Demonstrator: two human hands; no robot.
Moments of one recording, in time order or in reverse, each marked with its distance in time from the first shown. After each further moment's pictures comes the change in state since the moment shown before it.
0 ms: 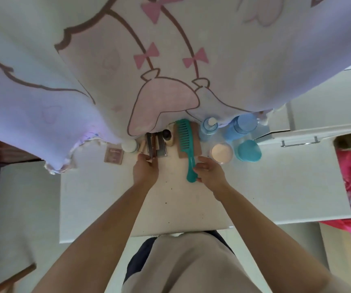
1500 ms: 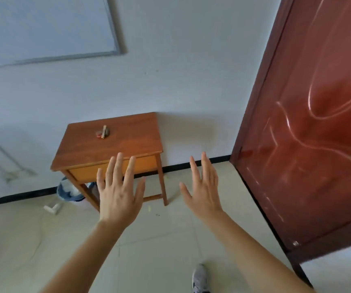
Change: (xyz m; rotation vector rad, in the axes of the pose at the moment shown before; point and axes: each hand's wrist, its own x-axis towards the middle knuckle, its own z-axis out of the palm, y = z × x) left_hand -0.449 -0.675 -0.392 0.191 1.259 -0.534; right_hand -0.482 0.237 0.680 -1.110 -0.852 -1.922
